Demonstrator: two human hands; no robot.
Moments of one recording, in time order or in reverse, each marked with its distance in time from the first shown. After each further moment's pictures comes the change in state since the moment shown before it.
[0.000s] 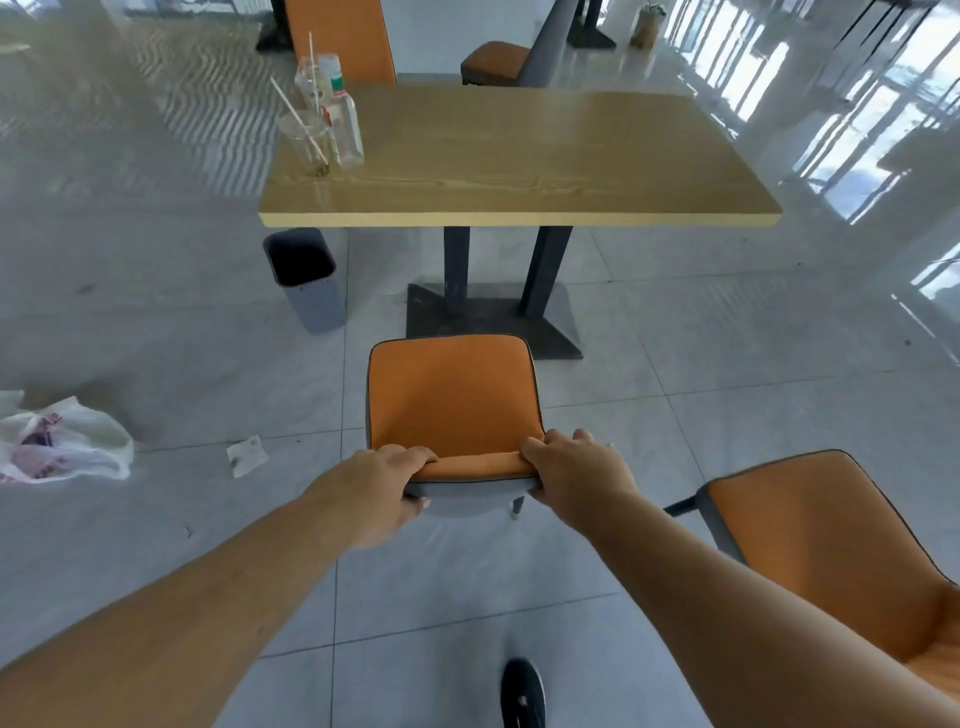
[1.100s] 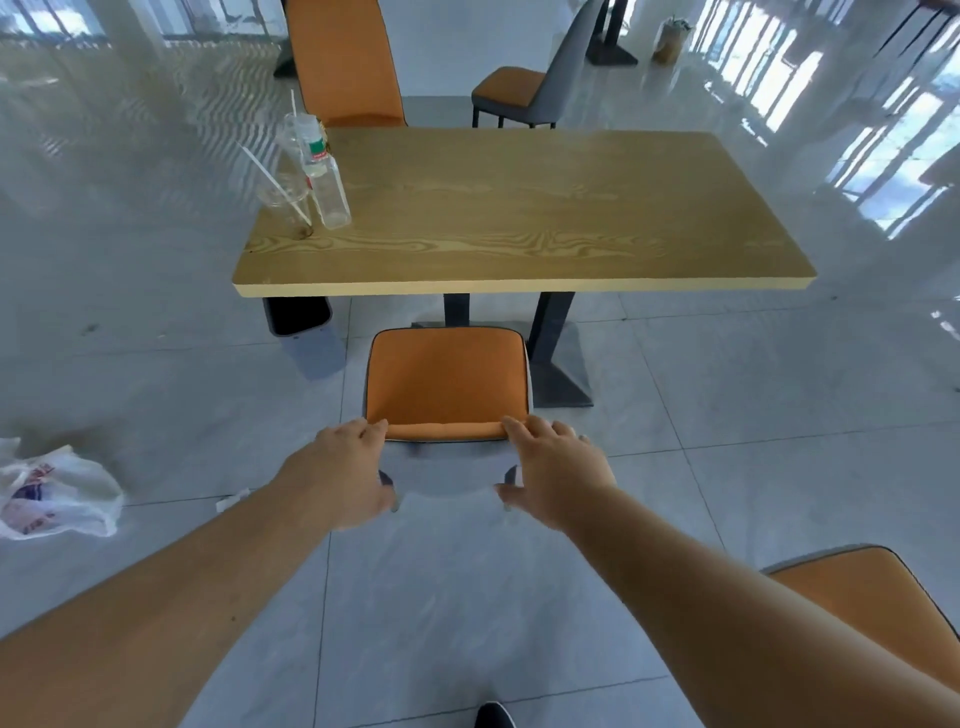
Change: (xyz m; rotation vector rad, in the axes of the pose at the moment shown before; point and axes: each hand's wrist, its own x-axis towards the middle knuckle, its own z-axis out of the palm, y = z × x) left_hand 0.145 0.001 -0.117 0.204 -0.063 -0.371; right_hand 0.147 0.078 -0.072 0.118 0.083 -0.013
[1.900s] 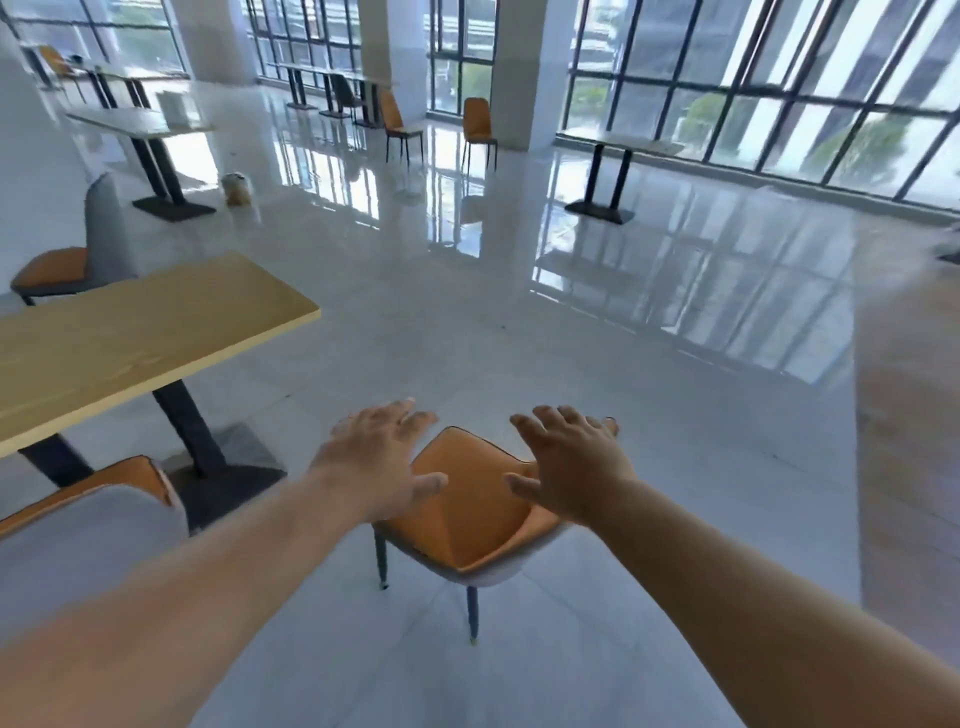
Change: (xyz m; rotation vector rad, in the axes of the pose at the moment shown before) left_hand -0.416 0.488 0.001 0.215 0.306 0.982; right_hand -0.682 0.225 -0.003 0.022 0.342 0.704
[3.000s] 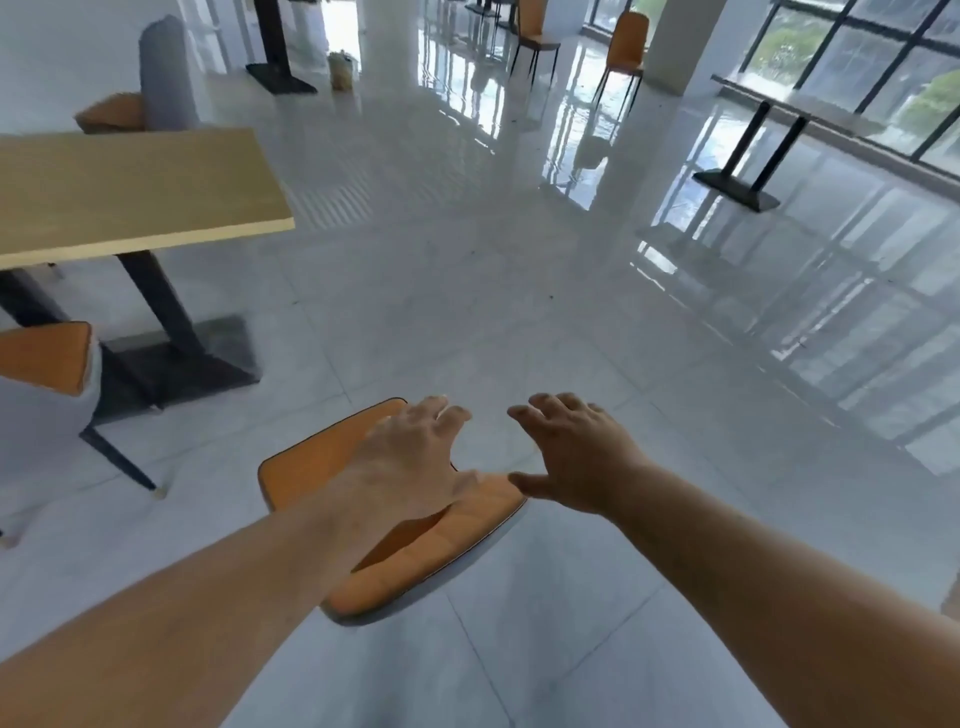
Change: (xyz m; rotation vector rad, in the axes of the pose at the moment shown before) left_hand 0.296 0.226 0.106 -0.159 0.027 -0.281; right_hand 0.208 0.337 0.084 -0.091 -0.169 -0.455
